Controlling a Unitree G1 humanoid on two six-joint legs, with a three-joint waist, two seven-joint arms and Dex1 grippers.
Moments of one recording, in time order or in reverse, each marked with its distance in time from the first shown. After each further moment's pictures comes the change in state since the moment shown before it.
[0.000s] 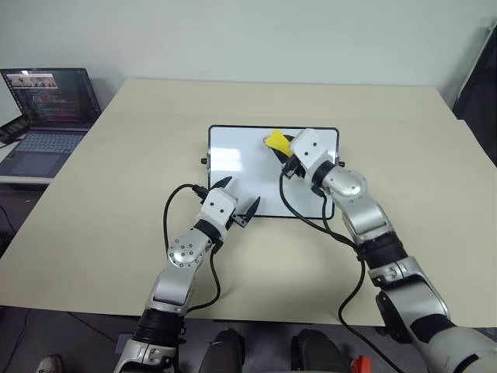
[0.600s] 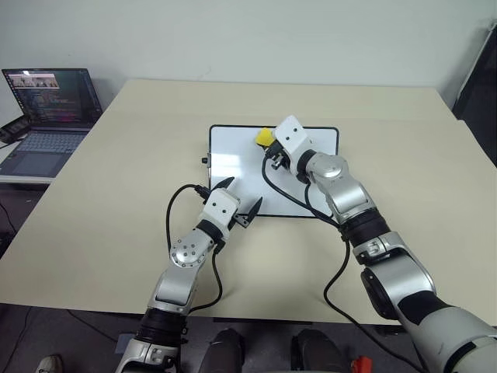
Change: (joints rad) left arm 0.002 -0.009 -0.011 -0.005 0.004 -0.002 0.000; right arm -0.109 0.036 0.007 0.062 -0.009 0.234 0.023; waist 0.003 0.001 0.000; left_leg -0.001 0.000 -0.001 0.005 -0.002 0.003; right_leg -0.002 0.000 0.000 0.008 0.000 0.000
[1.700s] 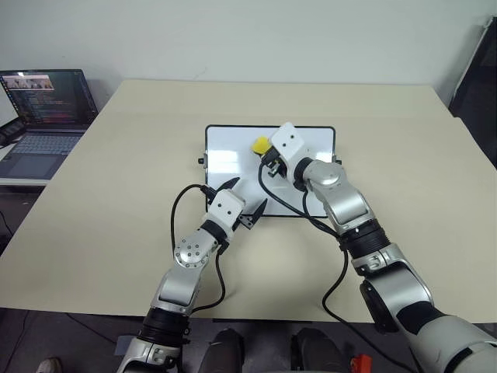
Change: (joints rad) left arm 0.003 -0.005 -0.026 -0.005 0.014 -0.002 -0.001; right arm 0.036 0.028 0.045 -0.115 -0.003 0.127 -0.004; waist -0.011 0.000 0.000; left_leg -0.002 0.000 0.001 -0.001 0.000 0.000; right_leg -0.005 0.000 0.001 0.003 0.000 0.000
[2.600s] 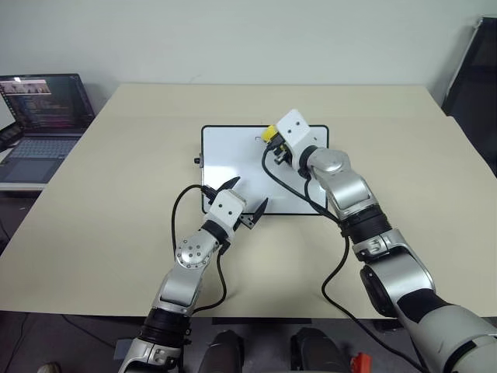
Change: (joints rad) left arm -0.007 -0.007 -0.008 0.001 0.002 -0.011 0.013; right arm -0.064 0.000 -0.018 0.082 -0.016 0.007 0.003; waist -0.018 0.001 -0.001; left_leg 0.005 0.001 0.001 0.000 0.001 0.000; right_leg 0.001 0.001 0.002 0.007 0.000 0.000
